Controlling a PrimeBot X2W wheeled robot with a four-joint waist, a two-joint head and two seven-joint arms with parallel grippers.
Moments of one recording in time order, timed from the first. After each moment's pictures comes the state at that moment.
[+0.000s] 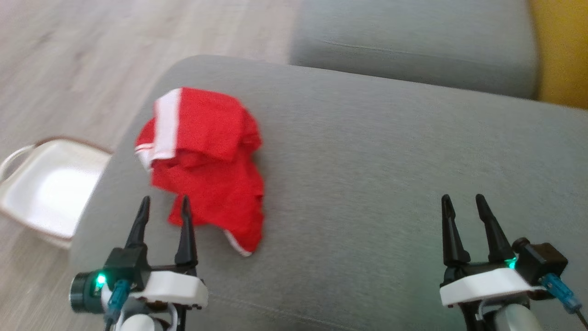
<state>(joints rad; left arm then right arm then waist) 0.04 0.06 -0.19 0.08 -0.09 0.14 -0.25 0.02 -0.04 0.07 0.22 0.25 0.12 -0.25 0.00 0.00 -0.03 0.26</state>
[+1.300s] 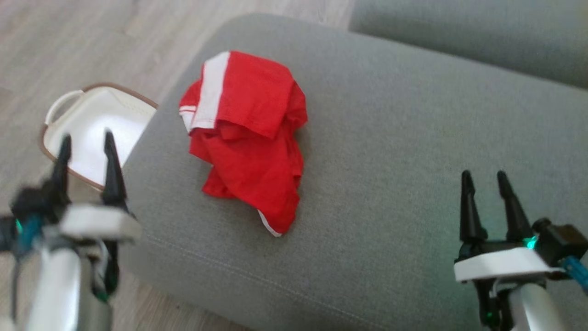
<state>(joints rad) -0.19 0.15 0.01 0.20 -0.14 0.02 -0.24 -0.04 -0.04 0.00 0.21 0.25 0.12 -0.25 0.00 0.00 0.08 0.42</state>
